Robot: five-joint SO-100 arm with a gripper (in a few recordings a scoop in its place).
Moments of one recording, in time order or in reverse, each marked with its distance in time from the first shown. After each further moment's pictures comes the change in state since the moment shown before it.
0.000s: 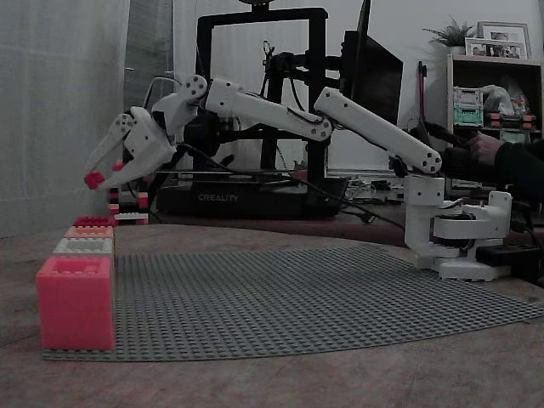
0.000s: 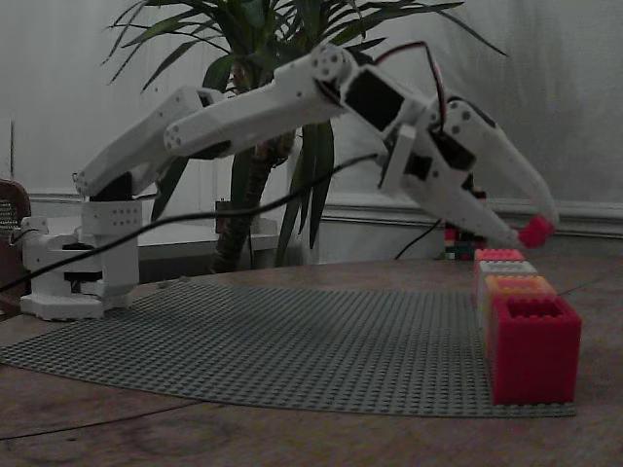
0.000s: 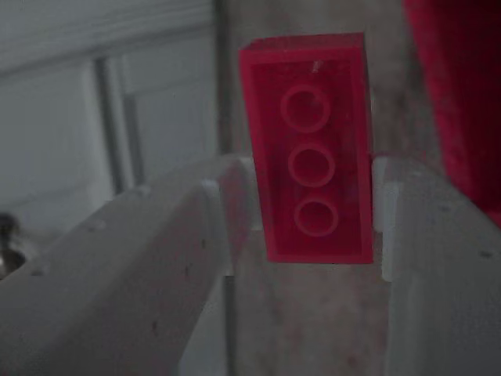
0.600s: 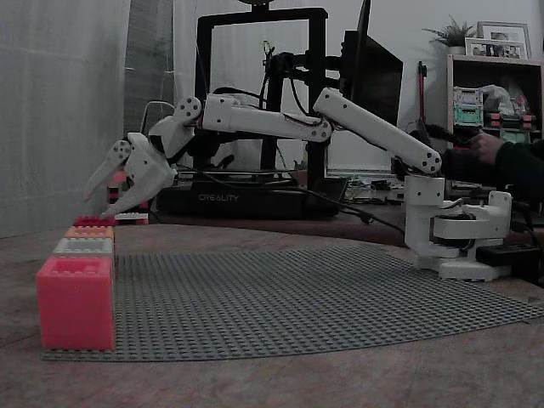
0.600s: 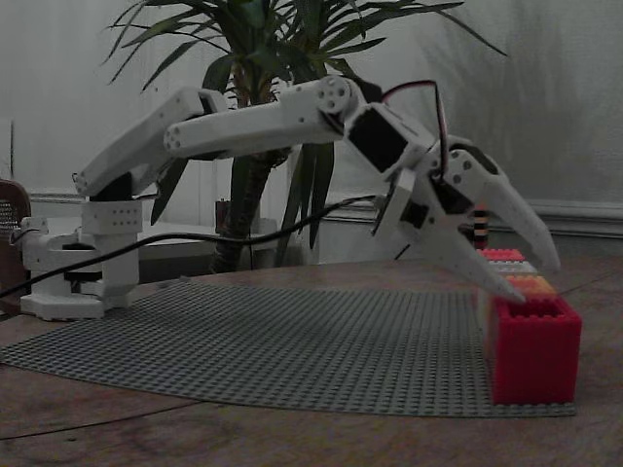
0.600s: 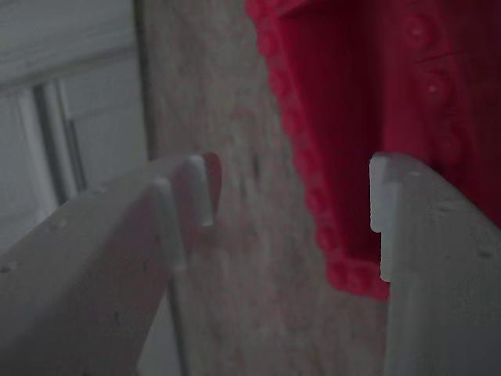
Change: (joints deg) arm -0.1 -0.3 8.2 -2.1 1.4
